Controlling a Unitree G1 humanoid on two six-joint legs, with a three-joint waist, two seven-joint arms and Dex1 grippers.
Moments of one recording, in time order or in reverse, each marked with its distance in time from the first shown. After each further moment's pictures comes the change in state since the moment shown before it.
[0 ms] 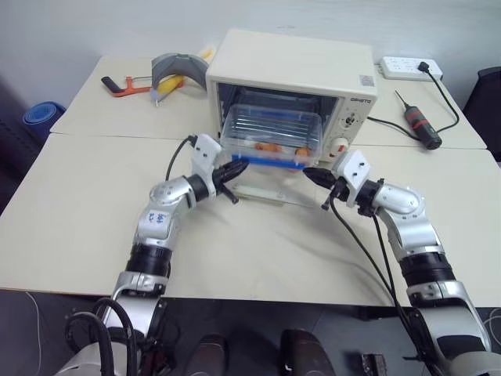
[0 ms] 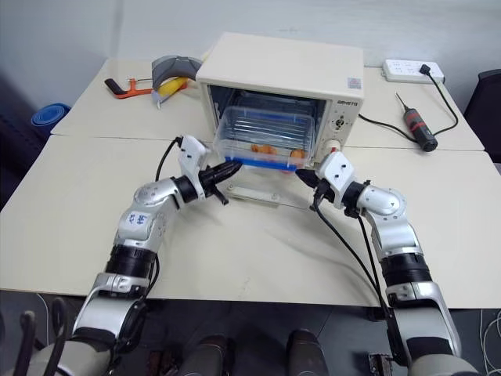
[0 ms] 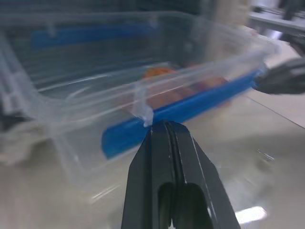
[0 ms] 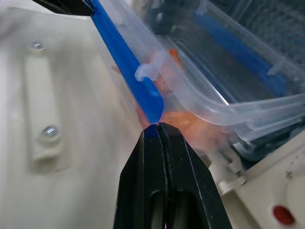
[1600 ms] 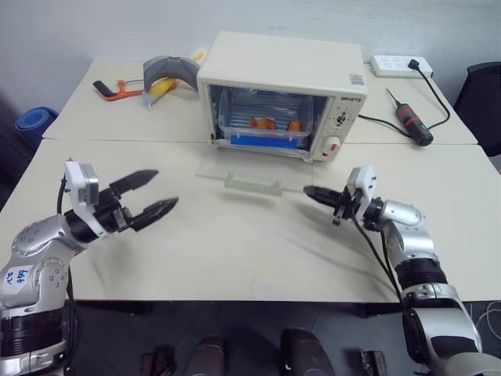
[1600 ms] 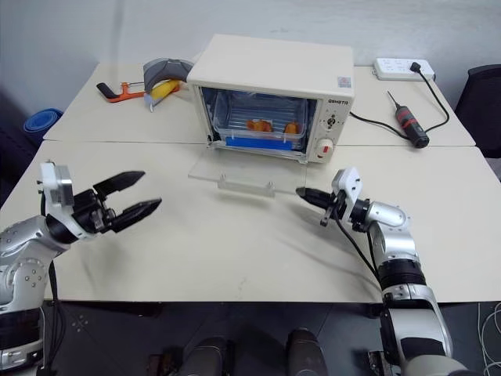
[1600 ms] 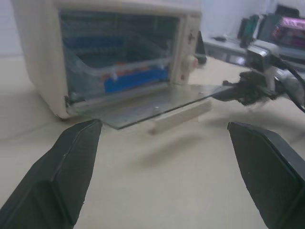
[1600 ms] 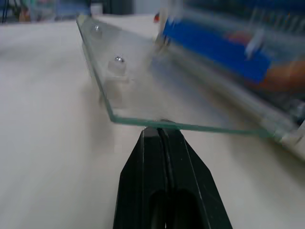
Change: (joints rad) left arm 0.539 0.395 0.370 -0.593 -0.496 0.189 -0.330; right arm 0.034 0.033 -0.140 0.066 0.267 0.029 0.352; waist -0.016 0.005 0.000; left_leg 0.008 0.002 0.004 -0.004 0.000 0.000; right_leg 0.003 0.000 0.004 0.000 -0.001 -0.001
